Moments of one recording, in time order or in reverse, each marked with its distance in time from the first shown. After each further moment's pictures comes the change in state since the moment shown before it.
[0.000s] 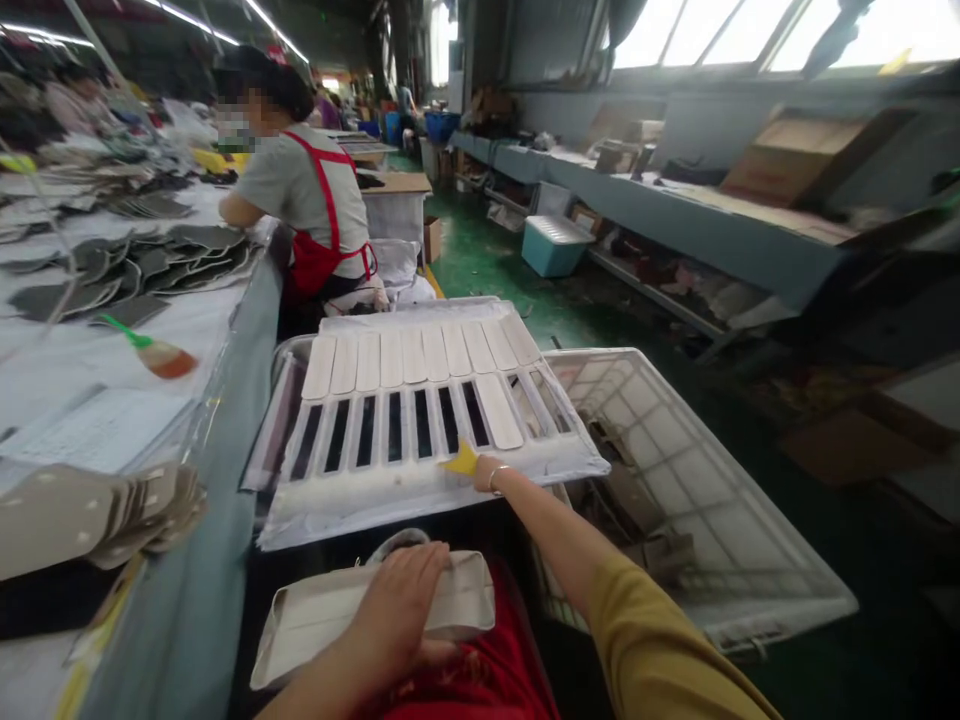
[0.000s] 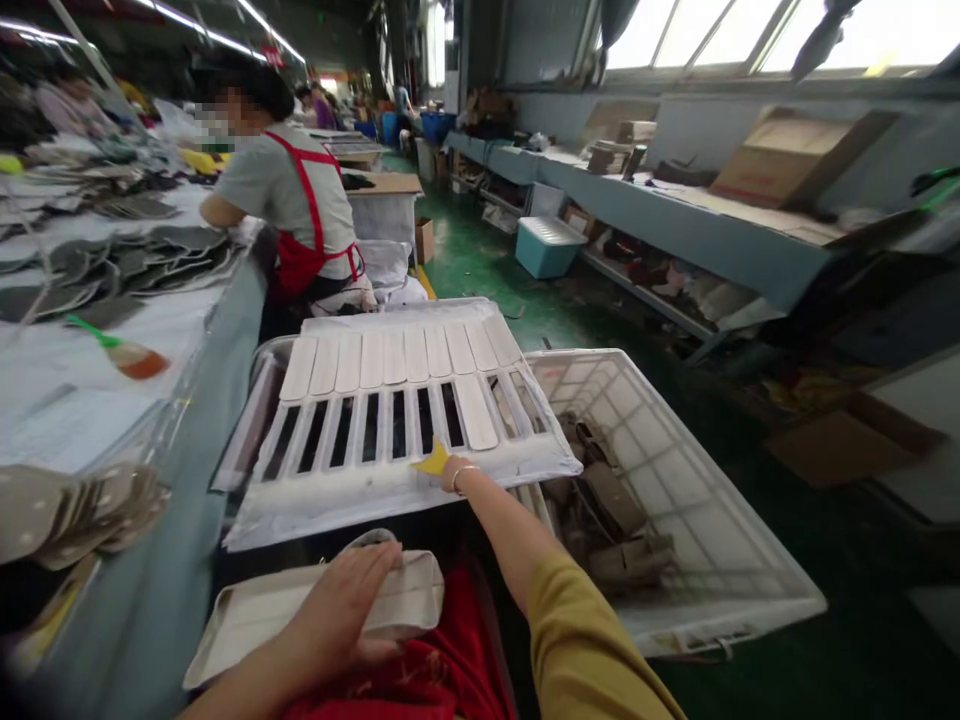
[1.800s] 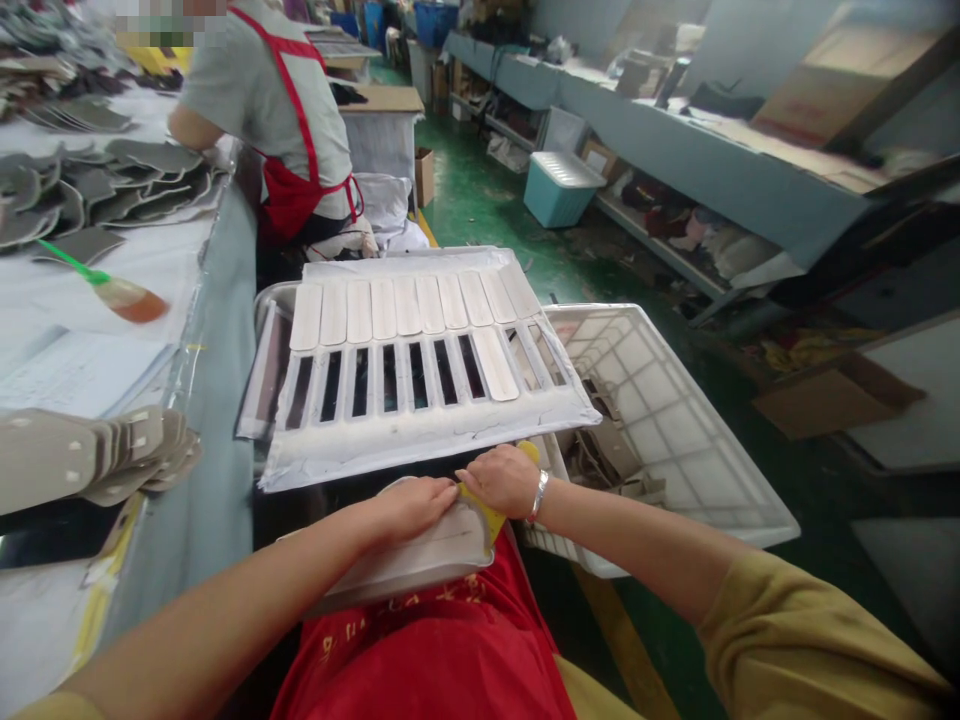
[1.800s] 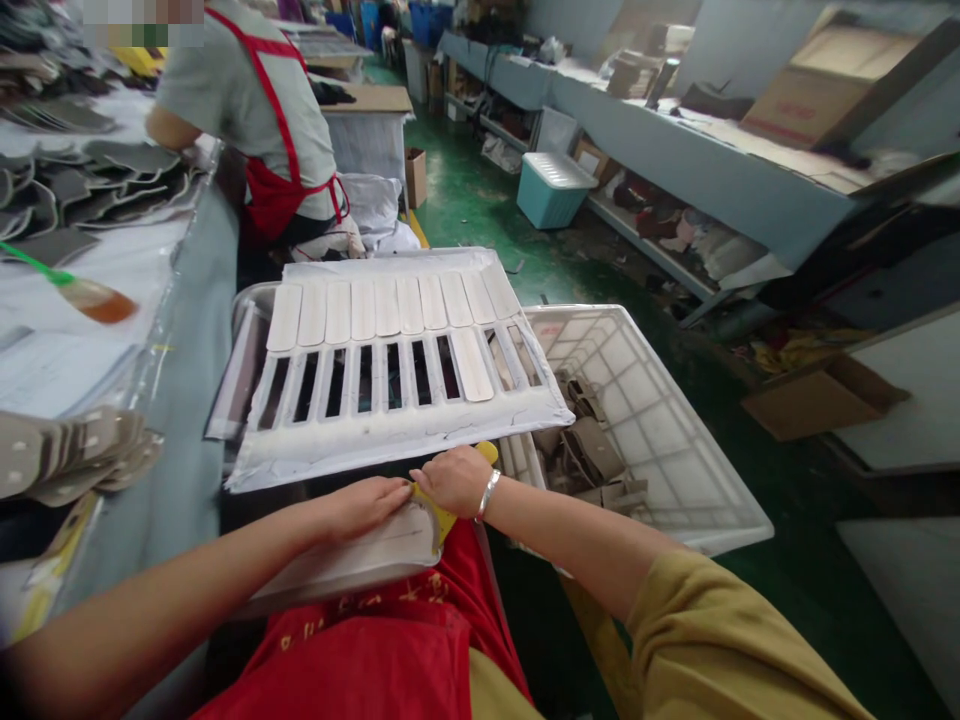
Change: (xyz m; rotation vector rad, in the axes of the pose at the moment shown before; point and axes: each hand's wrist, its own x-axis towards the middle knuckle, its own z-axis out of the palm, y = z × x) left_hand 0.045 -0.020 -0.018 -0.544 -0.297 -0.034; right_hand -0.162 -0.013 -0.013 -0.353 0.343 -0.697
